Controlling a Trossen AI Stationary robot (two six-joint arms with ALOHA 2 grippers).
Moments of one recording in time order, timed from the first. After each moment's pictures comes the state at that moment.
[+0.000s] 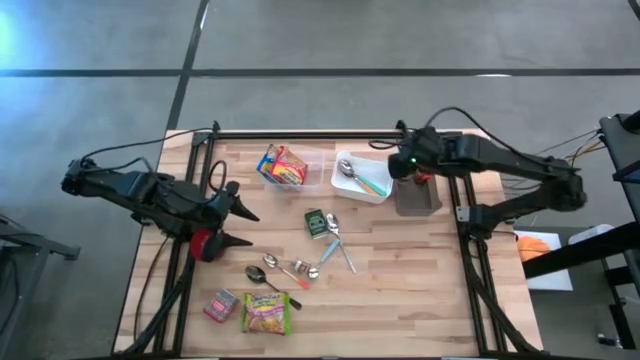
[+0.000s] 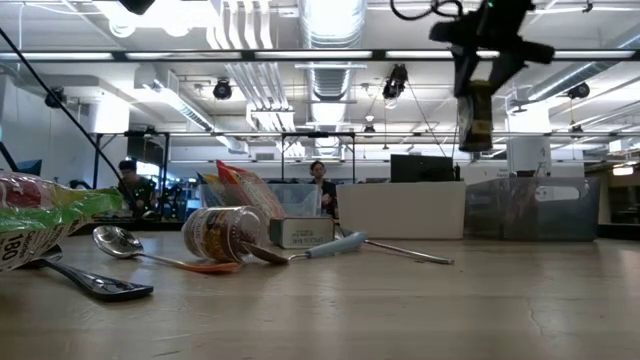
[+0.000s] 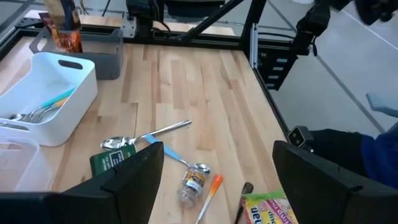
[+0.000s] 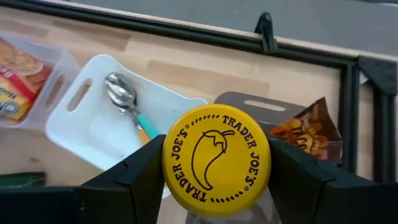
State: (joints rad) left arm -0.30 0.82 0.94 -0.60 -0.06 -0.21; right arm -0.25 1.22 1.24 -1.18 0.52 1.02
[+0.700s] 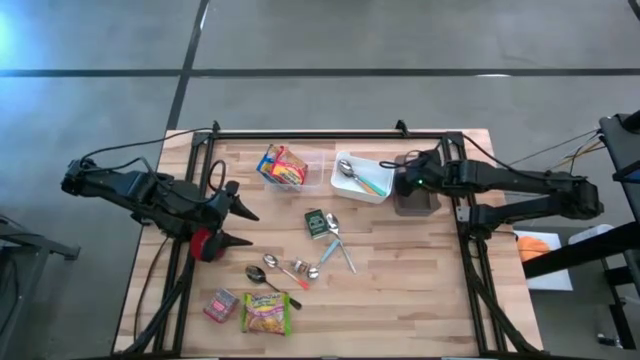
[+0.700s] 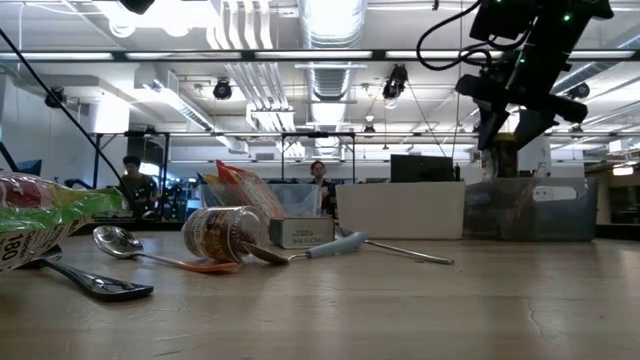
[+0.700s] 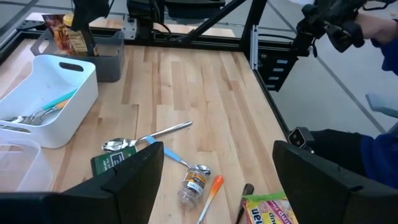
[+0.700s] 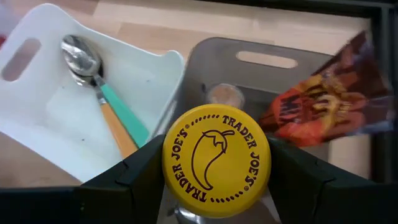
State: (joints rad) left arm -0.30 0.81 0.94 -0.59 -0.06 -0.21; right arm -0.25 1.03 0.77 -0.87 0.50 1.05
